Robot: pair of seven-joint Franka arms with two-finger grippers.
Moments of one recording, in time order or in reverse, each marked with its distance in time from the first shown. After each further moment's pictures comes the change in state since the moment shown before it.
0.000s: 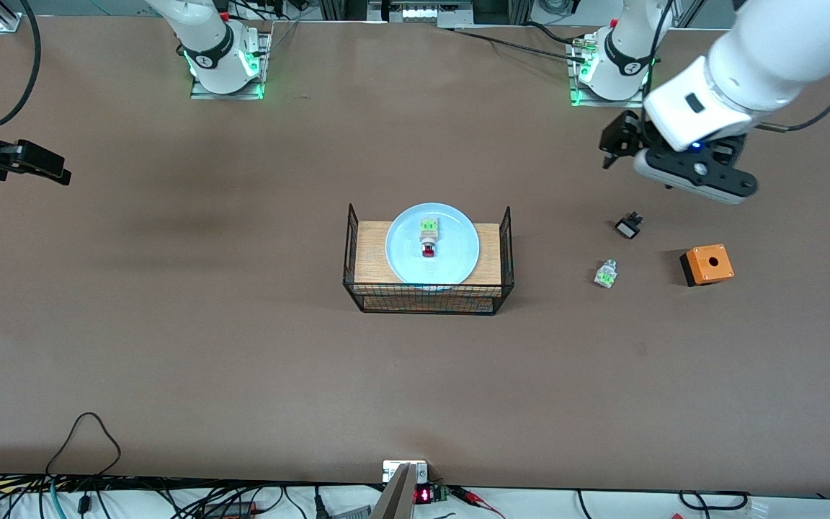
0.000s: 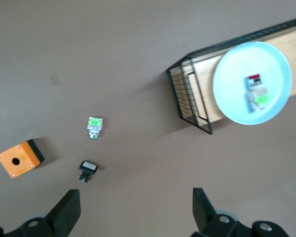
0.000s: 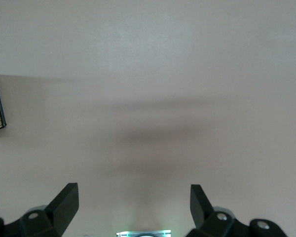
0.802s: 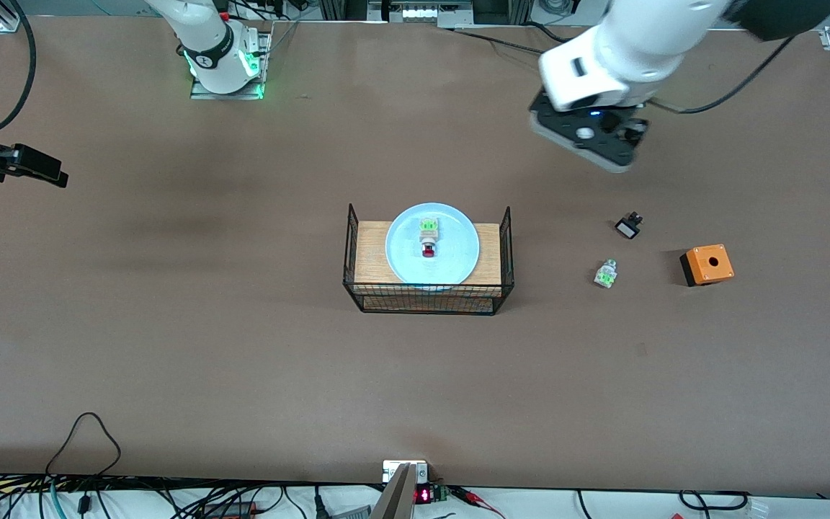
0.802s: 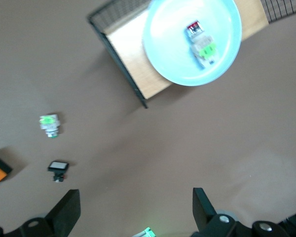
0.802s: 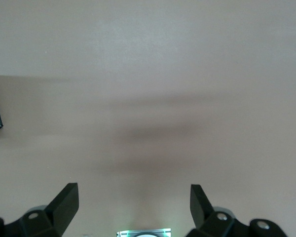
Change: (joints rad) left arm -0.014 0.098 -0.231 -0.006 0.046 -0.048 0.001; right arm -0.013 0.008 -0.002 -0.001 0.000 -0.003 0.001
